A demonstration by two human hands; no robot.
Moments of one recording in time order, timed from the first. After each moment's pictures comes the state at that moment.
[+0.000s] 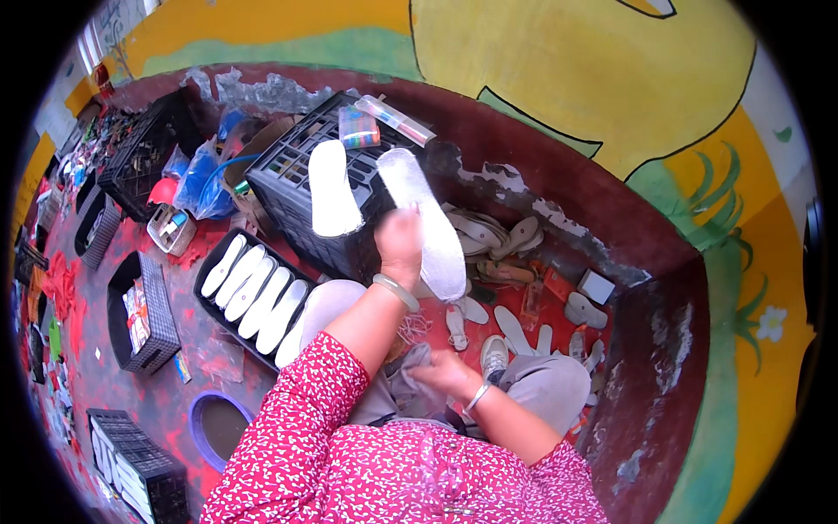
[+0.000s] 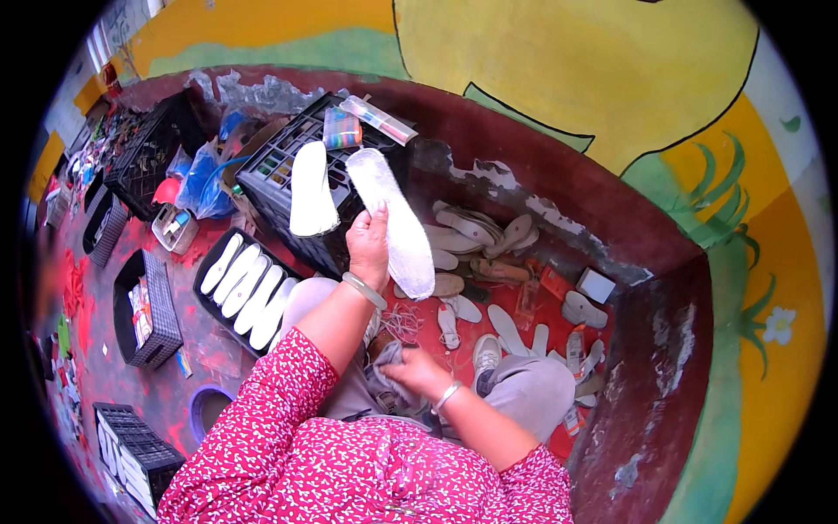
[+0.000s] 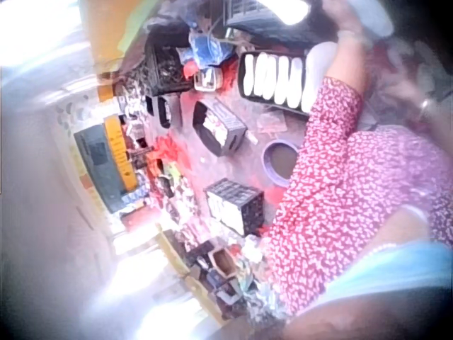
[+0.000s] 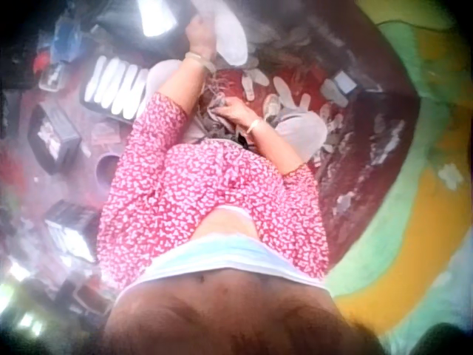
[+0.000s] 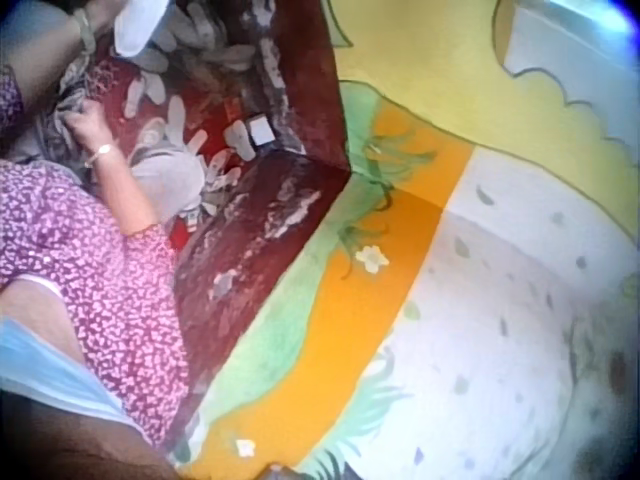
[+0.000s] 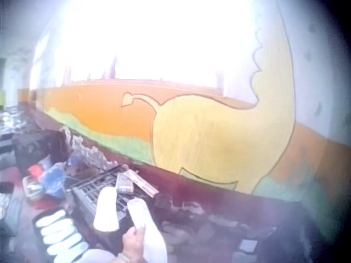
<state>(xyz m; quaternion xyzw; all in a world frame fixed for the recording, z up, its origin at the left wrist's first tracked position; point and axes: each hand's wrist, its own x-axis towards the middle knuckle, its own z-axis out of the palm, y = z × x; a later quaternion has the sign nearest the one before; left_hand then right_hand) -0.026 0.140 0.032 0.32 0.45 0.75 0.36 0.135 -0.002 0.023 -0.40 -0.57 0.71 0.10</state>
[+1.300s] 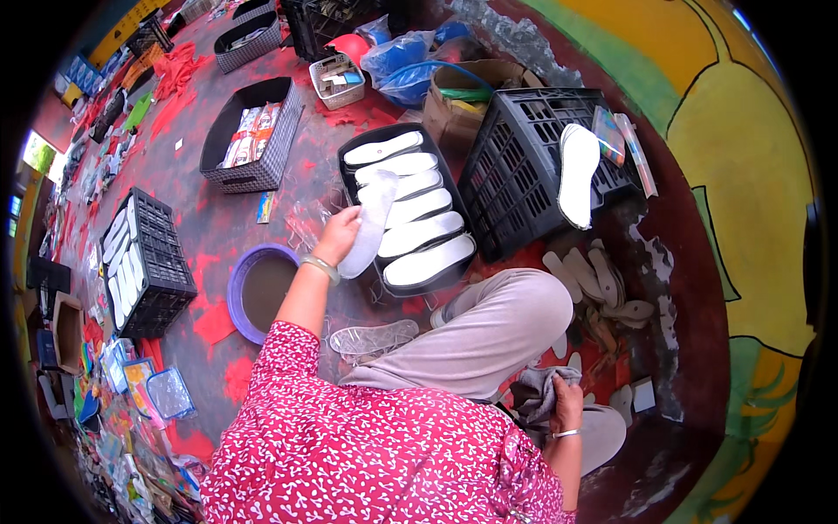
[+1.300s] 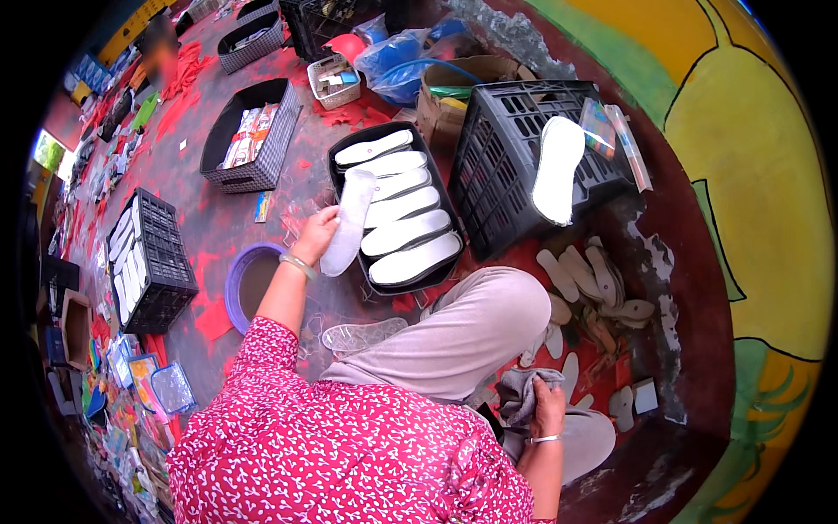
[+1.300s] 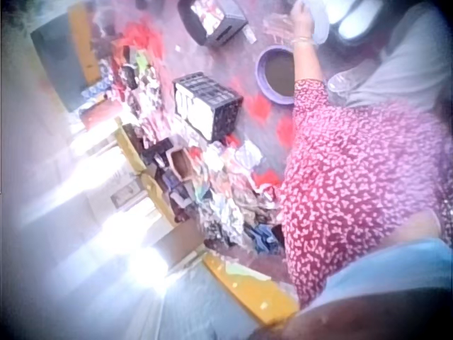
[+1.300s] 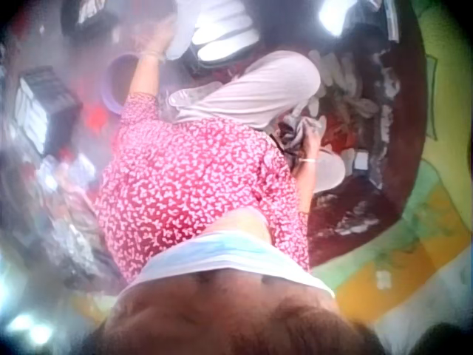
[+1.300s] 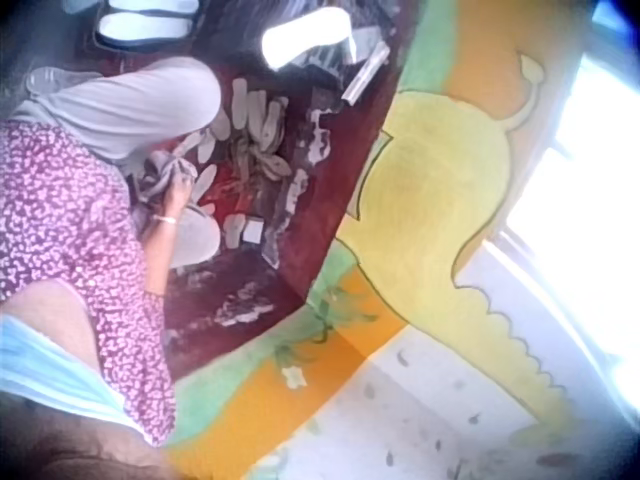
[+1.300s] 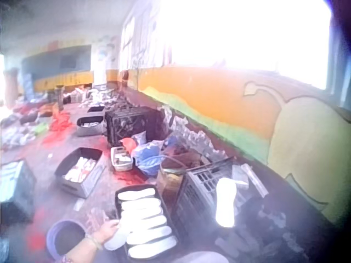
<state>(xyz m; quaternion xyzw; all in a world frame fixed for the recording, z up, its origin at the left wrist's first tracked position) -0.327 -0.184 -0.081 0.24 0.74 0.57 0.24 0.162 -0.002 -0.006 -0.57 -0.42 0.68 0.20</state>
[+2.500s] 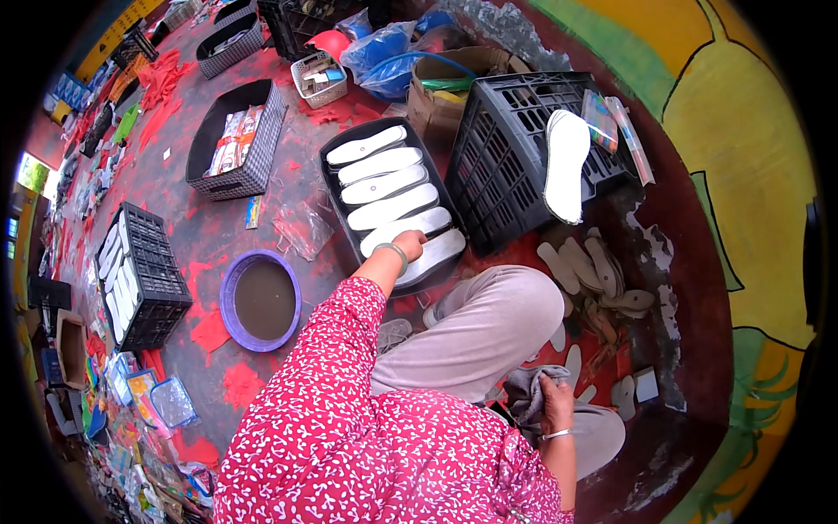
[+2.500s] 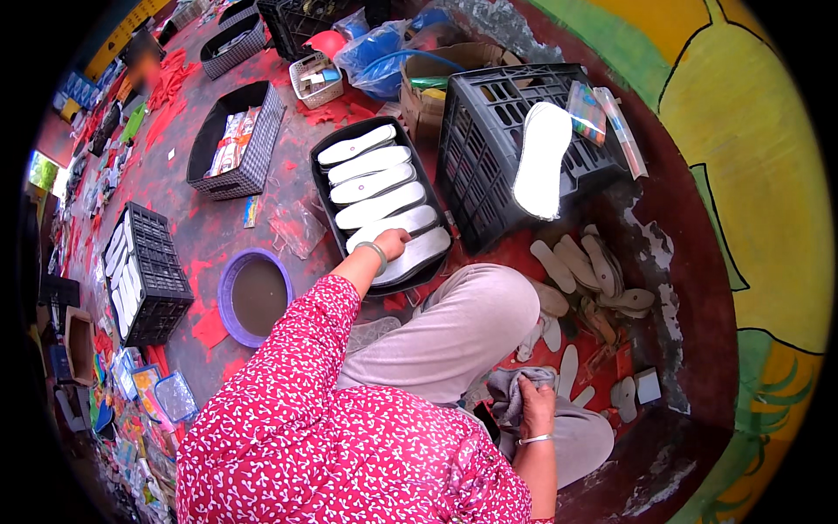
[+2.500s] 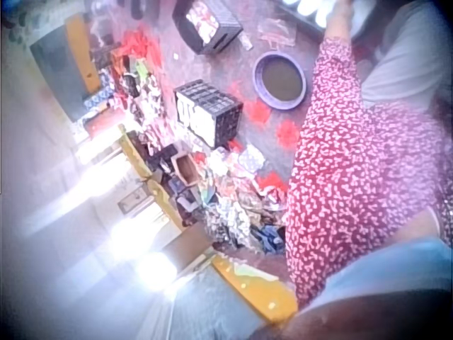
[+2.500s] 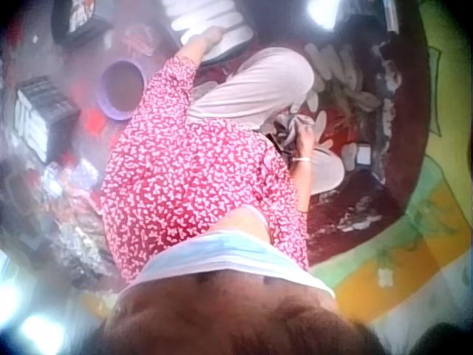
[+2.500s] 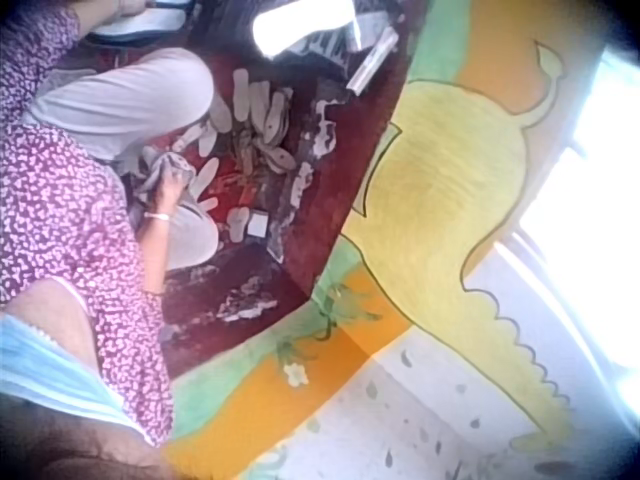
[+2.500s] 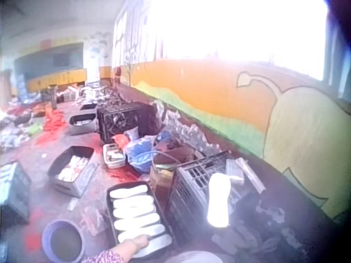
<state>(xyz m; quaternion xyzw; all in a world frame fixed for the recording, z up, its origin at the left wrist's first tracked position) -0.271 -0.044 -0.184 0.34 0.83 0.22 0.38 0.155 -0.004 -0.015 -0.59 -0.42 0.67 0.19</state>
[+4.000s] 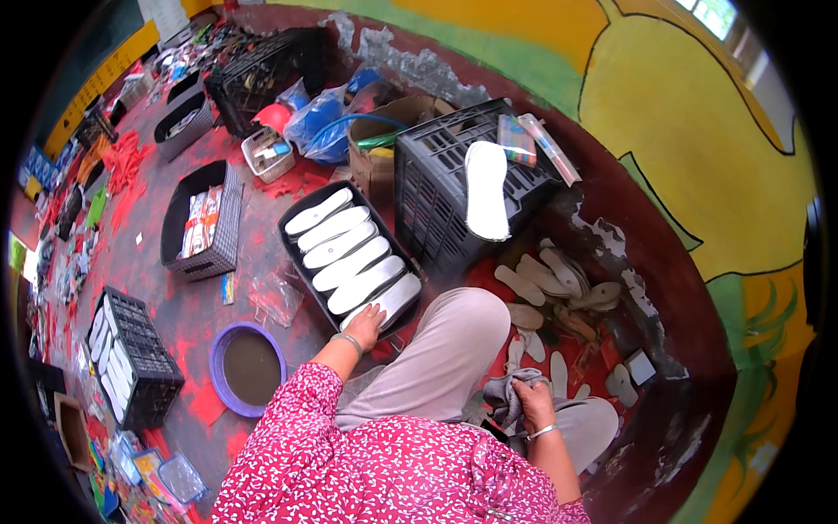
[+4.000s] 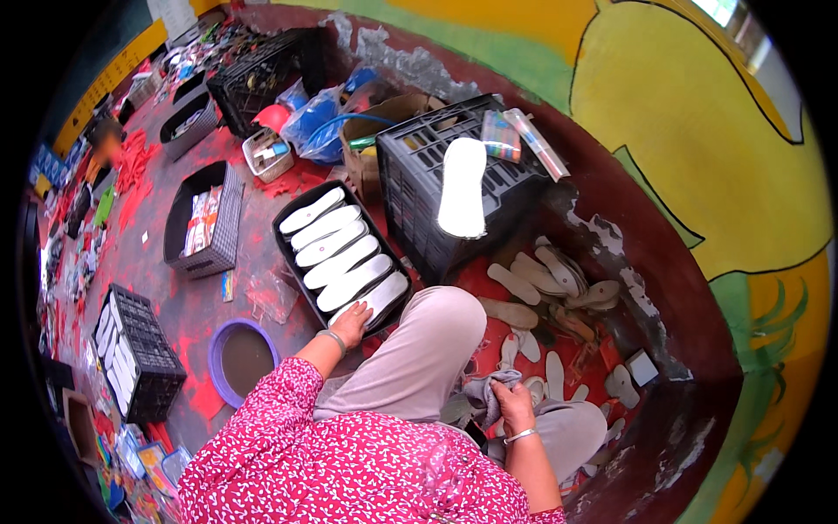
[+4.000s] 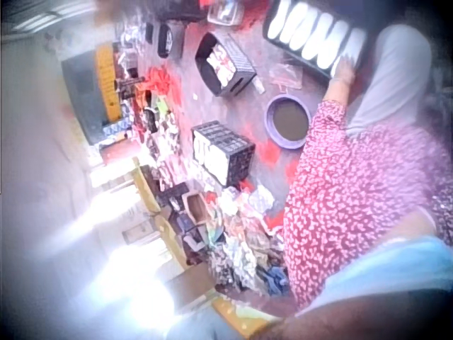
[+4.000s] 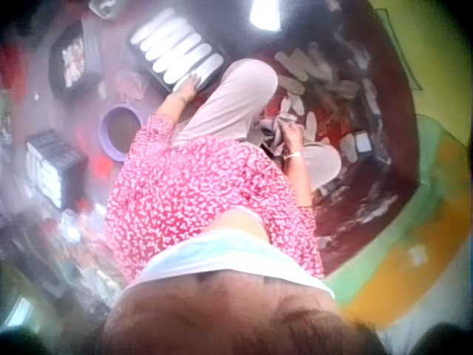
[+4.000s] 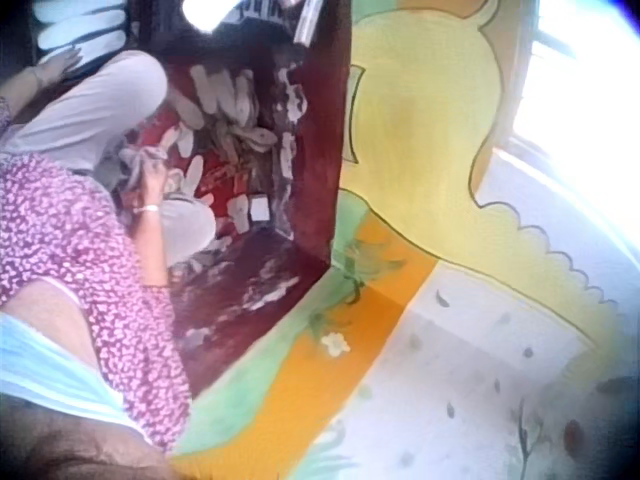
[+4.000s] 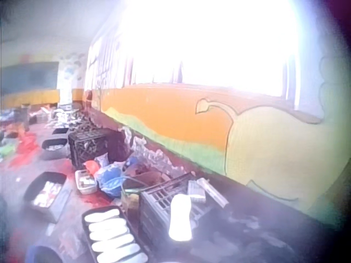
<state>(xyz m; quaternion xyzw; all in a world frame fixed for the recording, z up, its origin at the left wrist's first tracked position) -0.219 -0.117 -0.162 0.60 0.77 0.06 0.21 0.158 -0.005 -0.020 -0.55 -0.44 0.68 0.21</state>
